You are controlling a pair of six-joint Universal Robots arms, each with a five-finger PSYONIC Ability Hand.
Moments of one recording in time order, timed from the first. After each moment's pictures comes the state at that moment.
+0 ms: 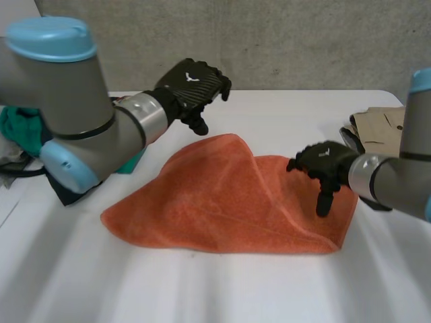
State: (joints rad) left arm 4.19 -2.22 -0.82 2.95 -1.21 3.59; right arm 1.85 -1.06 1.26 0.42 1.28 2.51; left_hand 0.59 0.60 0.60 0.60 0.42; right_hand 0.30 0.29 0.28 0.29 0.11
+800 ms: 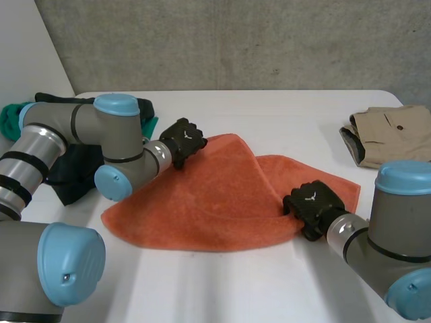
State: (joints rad) left arm 4.26 -2.86 -0.19 2.70 -1.27 4.00; right arm 1.94 -1.11 1.74 -0.14 1.39 2.55; left_hand 0.85 0.83 0.83 0.83 0.64; right_hand 0.74 1.00 1.00 1.01 0.82
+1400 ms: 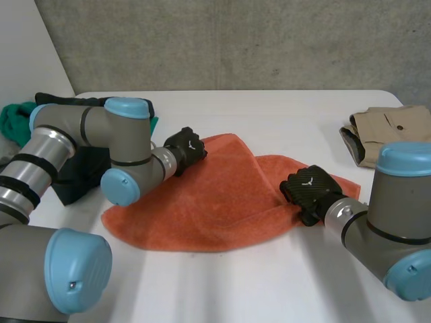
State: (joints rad) left arm 4.23 -2.88 -0.17 2.63 -1.35 4.17; right arm 1.95 -1.11 1.64 -0.08 1.37 2.54; left_hand 1.11 1.08 1.07 1.07 0.89; right_hand 0.74 1.02 1.03 1.03 0.85
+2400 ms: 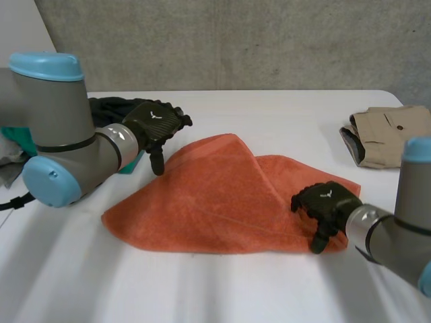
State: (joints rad) left arm 4.30 -2.19 -1.02 2.88 -1.33 3.68; right arm 1.86 -1.18 1.70 0.10 1.33 2.66; left_hand 0.20 0.21 0.21 0.20 0.05; right_hand 0.47 0.46 0.47 0.45 0.26
